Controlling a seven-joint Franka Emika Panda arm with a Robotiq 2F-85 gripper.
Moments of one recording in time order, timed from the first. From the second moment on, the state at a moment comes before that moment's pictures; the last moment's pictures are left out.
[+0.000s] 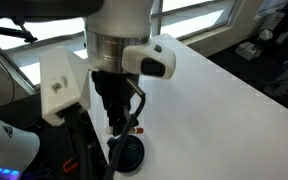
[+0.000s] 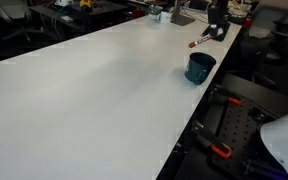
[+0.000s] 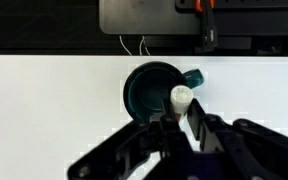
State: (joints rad) arm -0.23 -0.32 -0.19 -2.71 -0.30 2.20 -0.21
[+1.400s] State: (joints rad) arm 0.02 -0.15 -0.15 -2.79 -0.05 2.74 -0.28
